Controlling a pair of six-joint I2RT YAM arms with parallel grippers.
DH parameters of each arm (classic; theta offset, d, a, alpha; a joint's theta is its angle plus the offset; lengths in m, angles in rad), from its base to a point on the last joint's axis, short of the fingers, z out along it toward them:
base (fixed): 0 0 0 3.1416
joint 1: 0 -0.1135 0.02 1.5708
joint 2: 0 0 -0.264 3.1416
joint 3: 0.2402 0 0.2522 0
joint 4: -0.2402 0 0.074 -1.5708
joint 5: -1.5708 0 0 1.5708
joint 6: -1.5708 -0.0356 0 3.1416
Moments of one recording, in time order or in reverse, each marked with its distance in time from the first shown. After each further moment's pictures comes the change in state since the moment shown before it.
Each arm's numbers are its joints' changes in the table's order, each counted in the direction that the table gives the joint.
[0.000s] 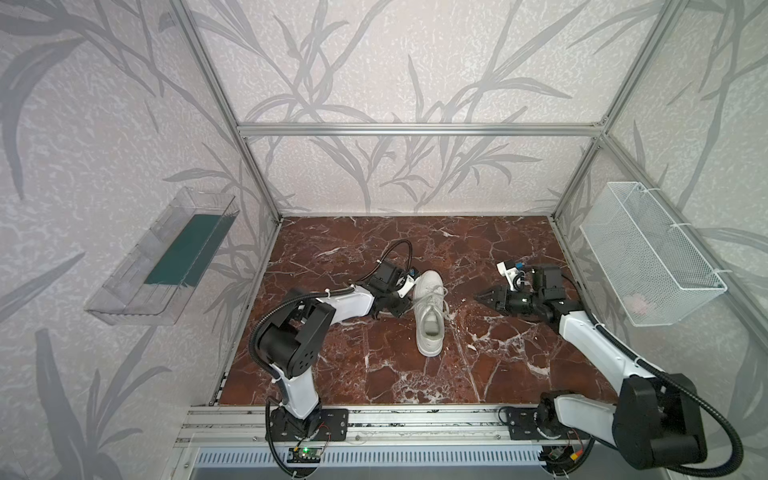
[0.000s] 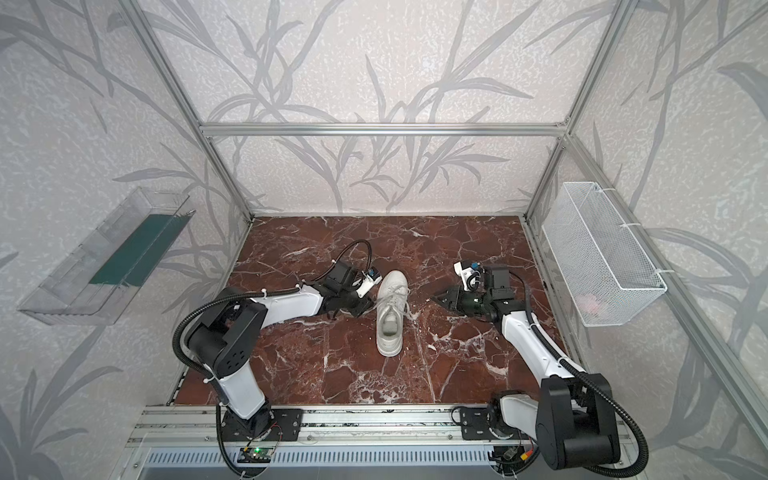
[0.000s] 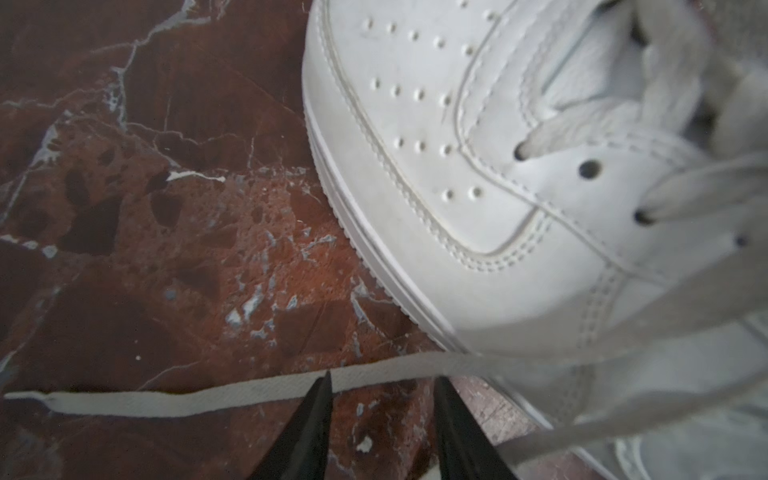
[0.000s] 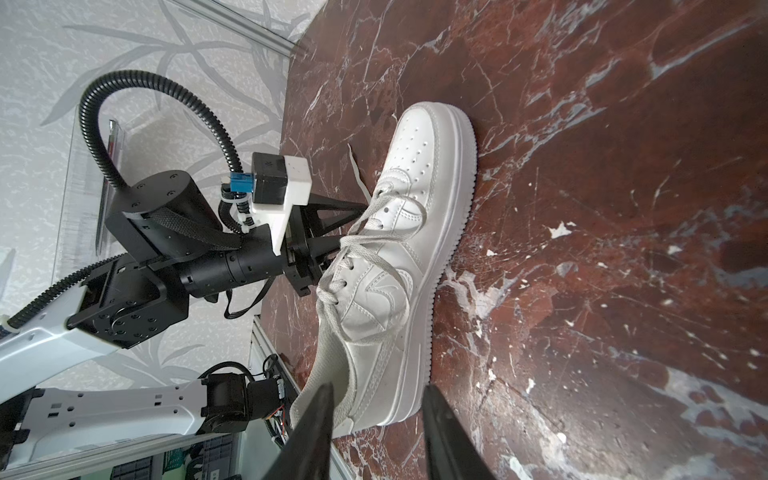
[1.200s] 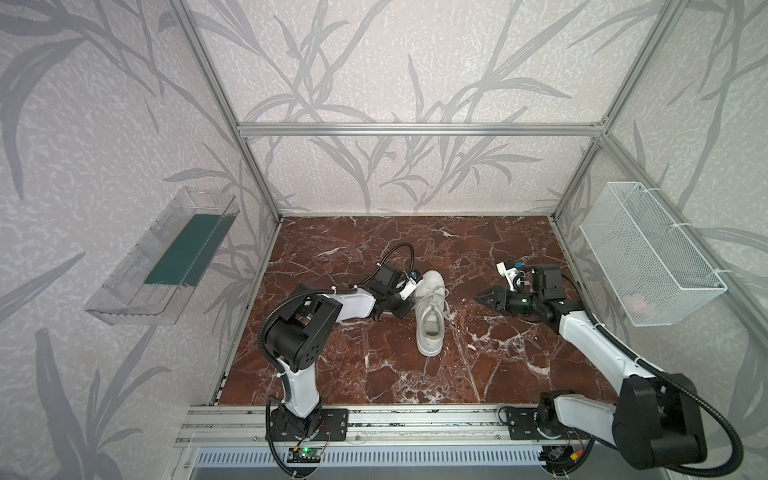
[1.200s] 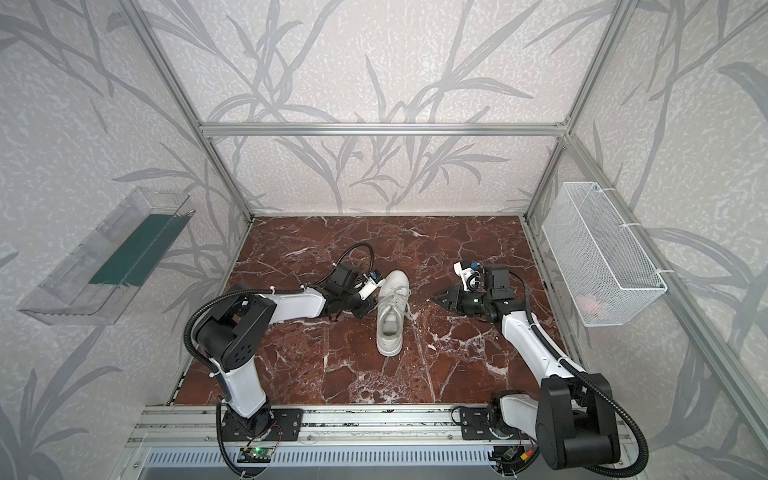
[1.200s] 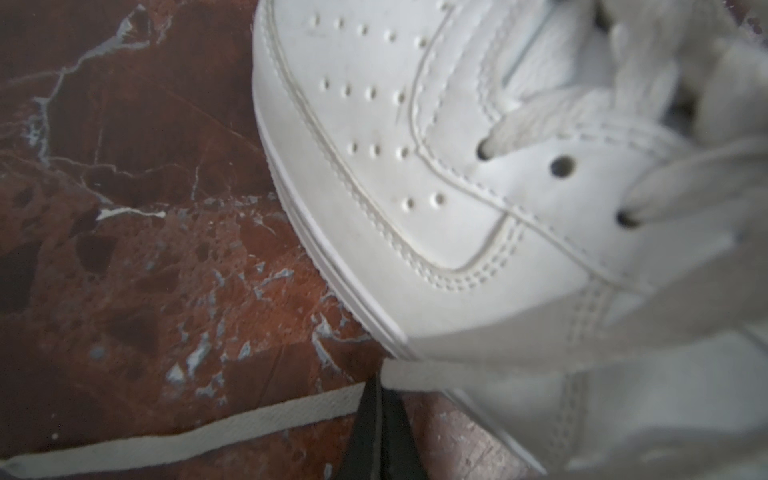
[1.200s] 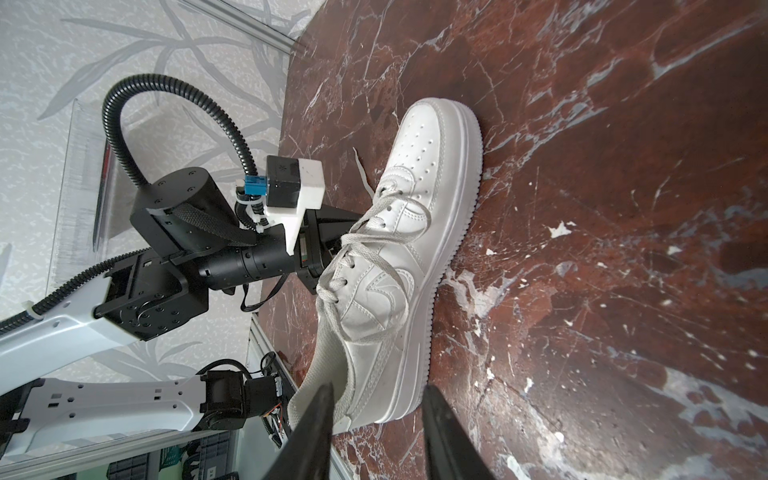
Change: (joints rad) left arm -0.005 0.035 -0.042 0.120 -0.086 -0.033; right arm 0.000 0.000 0.000 -0.004 0.002 0.013
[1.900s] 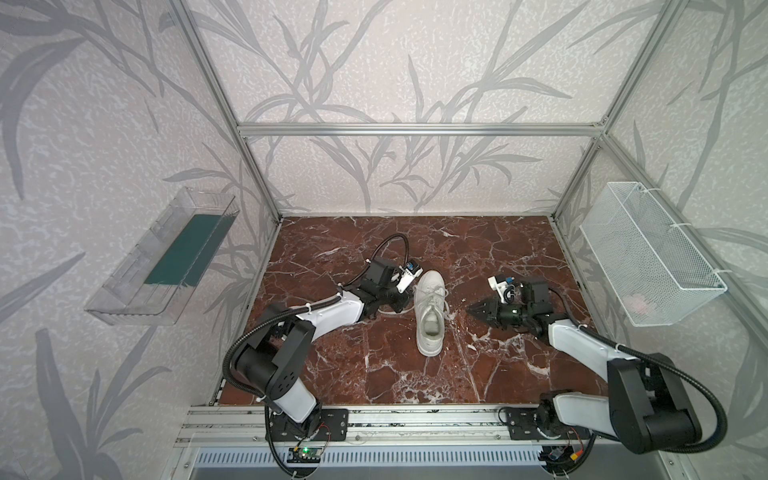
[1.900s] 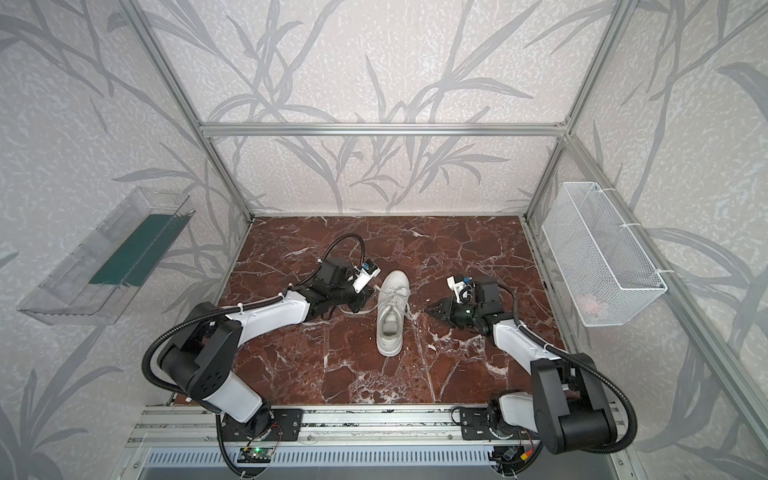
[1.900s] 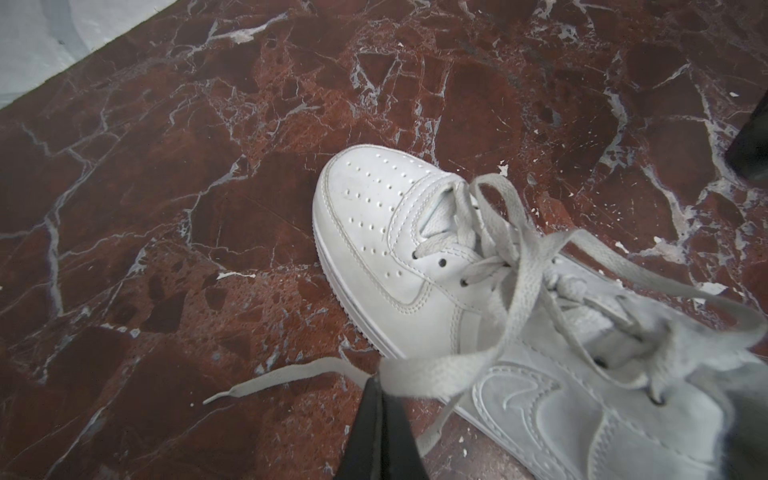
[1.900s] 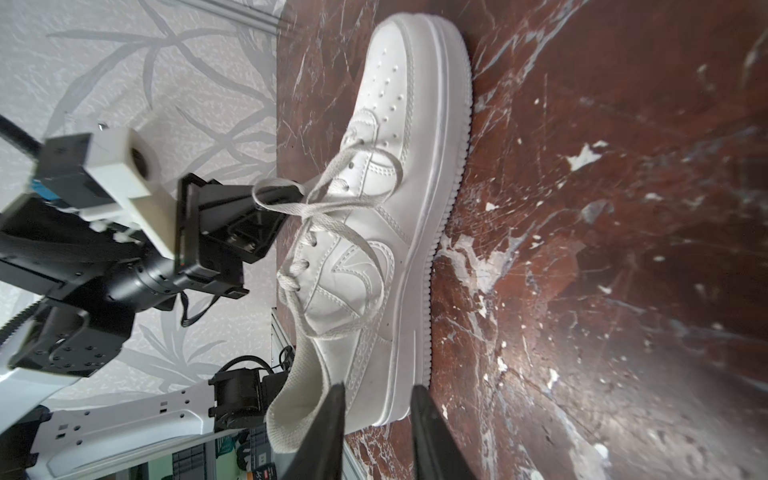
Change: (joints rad) left arm 0.002 -0.217 -0.032 0.001 -0.015 0.024; right arm -0.097 0.106 -0.175 0.308 0.018 -0.208
